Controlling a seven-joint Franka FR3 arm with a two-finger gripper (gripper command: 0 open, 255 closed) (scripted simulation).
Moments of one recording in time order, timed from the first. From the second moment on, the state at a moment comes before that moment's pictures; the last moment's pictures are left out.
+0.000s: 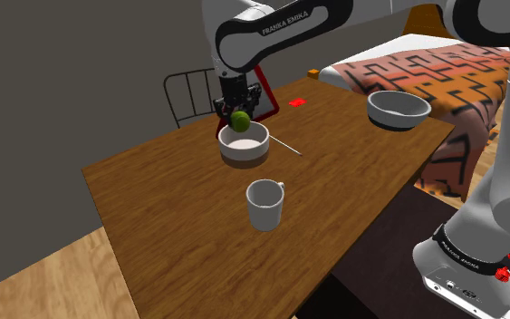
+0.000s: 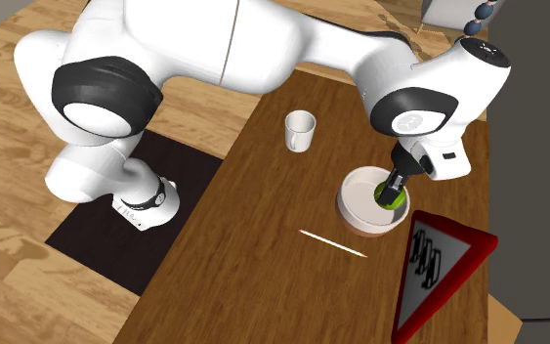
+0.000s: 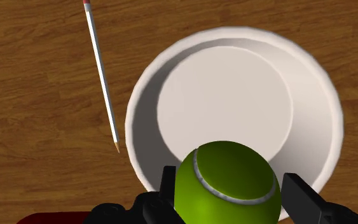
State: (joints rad) arm 0.13 0.39 0.28 -1.57 -0.23 1.91 0.63
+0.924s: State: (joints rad) arm 0.13 0.39 0.28 -1.56 -0.23 1.91 0.63
